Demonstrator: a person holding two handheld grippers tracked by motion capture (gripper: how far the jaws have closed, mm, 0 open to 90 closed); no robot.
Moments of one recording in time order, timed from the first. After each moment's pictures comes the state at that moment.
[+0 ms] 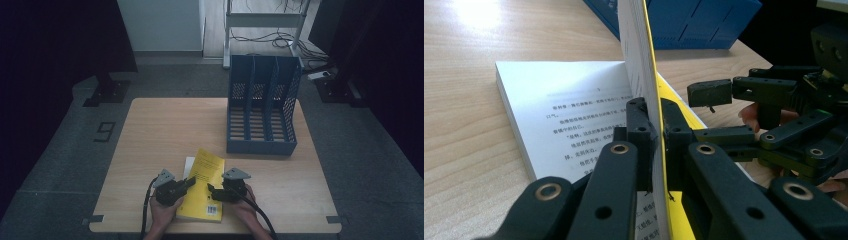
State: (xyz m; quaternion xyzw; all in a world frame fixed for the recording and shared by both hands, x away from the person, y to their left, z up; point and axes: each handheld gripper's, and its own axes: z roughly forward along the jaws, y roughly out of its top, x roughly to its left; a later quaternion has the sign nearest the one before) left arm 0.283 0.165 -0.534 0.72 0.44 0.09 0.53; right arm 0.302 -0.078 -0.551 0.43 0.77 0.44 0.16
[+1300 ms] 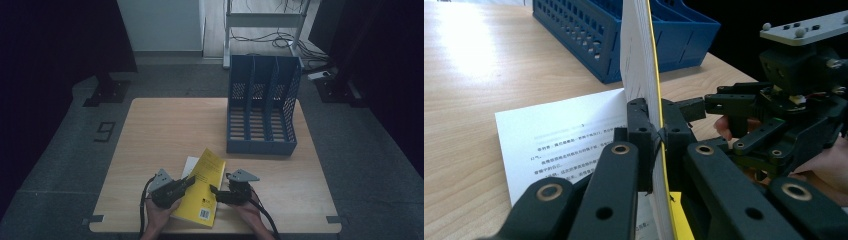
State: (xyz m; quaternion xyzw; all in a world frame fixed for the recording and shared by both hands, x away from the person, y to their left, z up) left arm 0.266 0.167 -0.499 0.73 0.38 0.12 0.55; right arm 0.293 -0.093 -0.544 0.41 0.76 0.49 0.14
